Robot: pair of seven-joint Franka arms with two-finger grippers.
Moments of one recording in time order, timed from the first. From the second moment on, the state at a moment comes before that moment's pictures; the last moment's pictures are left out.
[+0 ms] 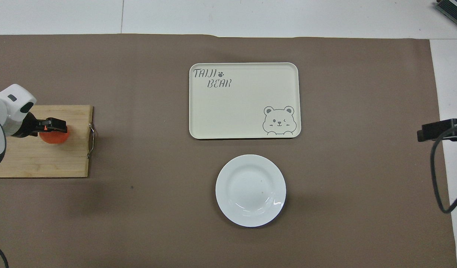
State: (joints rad) left arm 0.15 0.22 0.00 -2.01 -0.02 2.24 0.11; right arm 0.13 -0.08 -0.14 -1.56 -0.03 1.48 0.01
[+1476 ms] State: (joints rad) left arm 0.14 0.17 -0.04 -1.66 -0.02 1.81 0.12; right arm 0.13 -0.08 -0.14 -1.56 -0.03 1.48 0.01
